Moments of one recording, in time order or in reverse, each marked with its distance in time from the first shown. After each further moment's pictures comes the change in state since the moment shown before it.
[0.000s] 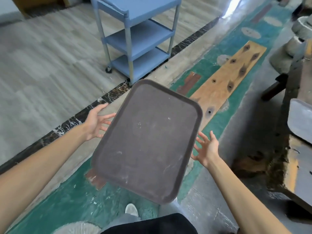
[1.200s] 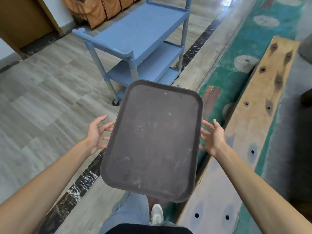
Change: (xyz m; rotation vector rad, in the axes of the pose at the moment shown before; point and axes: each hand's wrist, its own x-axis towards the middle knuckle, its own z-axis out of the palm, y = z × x) left_hand 0.305 0.346 -0.155 -0.012 0.096 0.026; right_hand 0.290 -0.236 0.350 0.058 -0.013 -0.003
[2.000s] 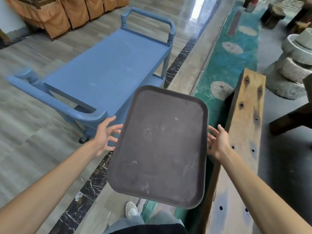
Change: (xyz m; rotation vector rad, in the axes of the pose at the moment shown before) left_hand 0.299 0.307 0.097 0.085 -0.229 0.053; right_hand 0.234 -0.286 0.128 0.009 0.260 -0.134
